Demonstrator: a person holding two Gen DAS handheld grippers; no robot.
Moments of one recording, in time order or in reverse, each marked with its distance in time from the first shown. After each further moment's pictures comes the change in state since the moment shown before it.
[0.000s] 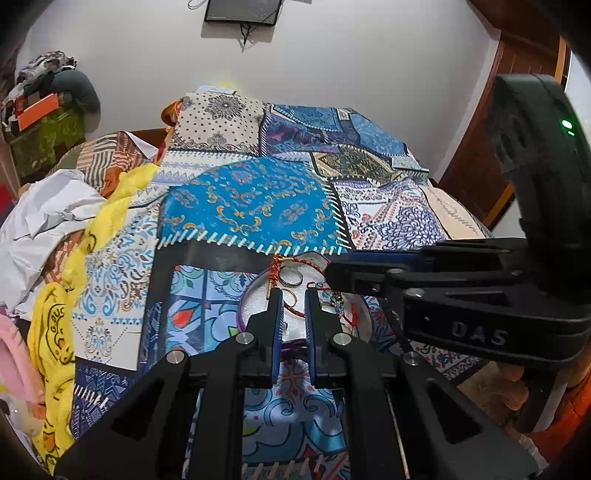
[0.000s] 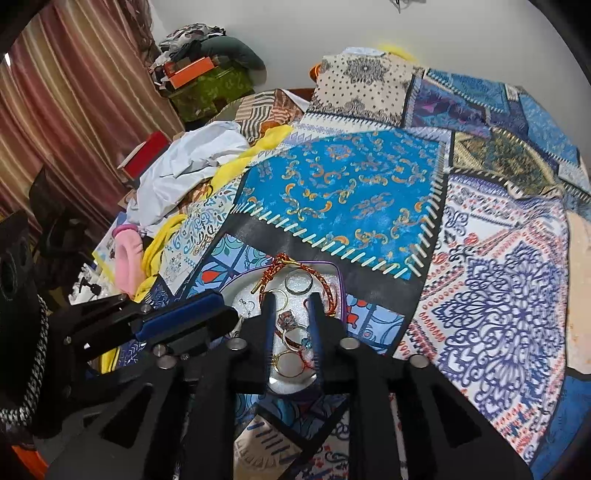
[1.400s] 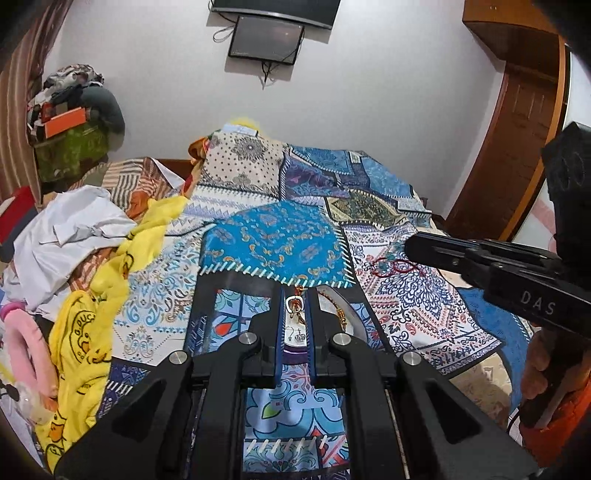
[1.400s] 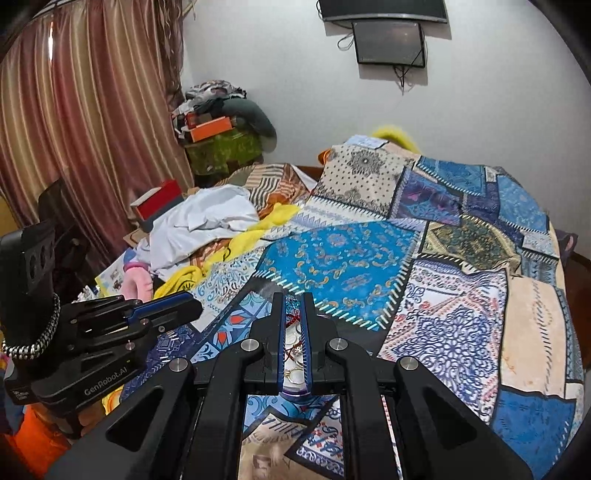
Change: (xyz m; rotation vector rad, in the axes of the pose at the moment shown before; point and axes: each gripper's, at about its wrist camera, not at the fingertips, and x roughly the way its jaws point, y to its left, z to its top) left arm -0.058 0.009 0.002 -0.043 -0.135 0.034; right arm -0.071 0.022 -0.003 -0.095 -0.249 -0.042
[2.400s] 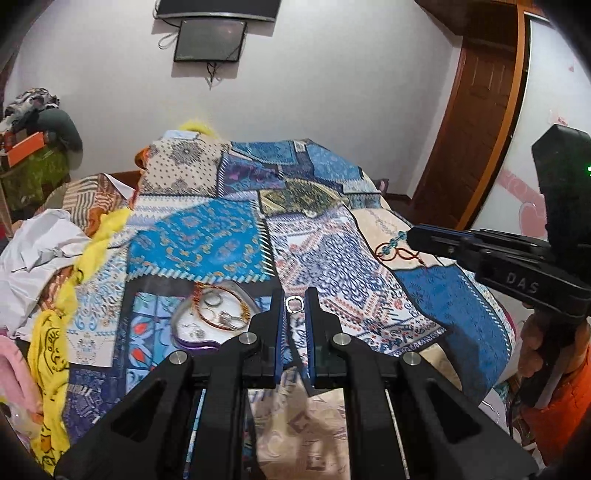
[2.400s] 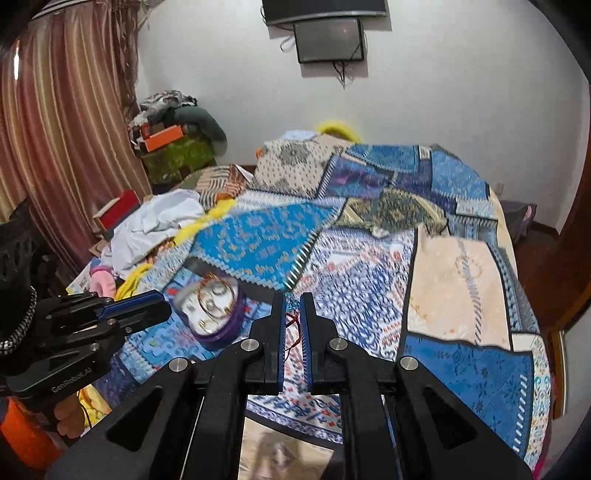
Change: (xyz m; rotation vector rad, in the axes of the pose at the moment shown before) left arm -0.008 -0.090 -0.004 0.113 0.014 -0.099; right arm -0.075 -0.061 -0.030 0.084 -0.032 -0.143
